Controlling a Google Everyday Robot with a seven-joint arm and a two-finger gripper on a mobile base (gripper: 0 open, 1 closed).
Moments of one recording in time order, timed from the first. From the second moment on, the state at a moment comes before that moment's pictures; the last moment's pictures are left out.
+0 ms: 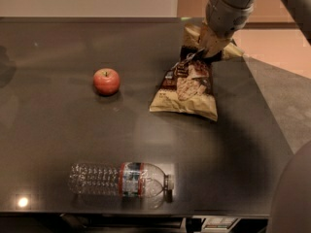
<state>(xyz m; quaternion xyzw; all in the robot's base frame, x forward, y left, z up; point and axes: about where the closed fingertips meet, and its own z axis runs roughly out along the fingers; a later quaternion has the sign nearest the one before) 0.636 -0.145 0.934 -0.83 0.54 -0.05 0.15</state>
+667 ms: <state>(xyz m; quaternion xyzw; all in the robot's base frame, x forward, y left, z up) 0.650 -0.080 0.942 -0.85 0.49 -0.01 0.18</state>
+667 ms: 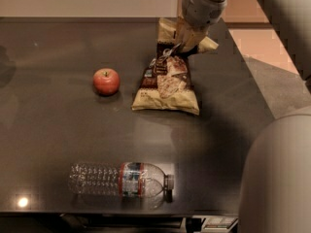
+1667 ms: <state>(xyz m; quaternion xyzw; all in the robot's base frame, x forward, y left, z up) 0.660 -0.025 0.939 -0.87 0.46 0.01 0.19</state>
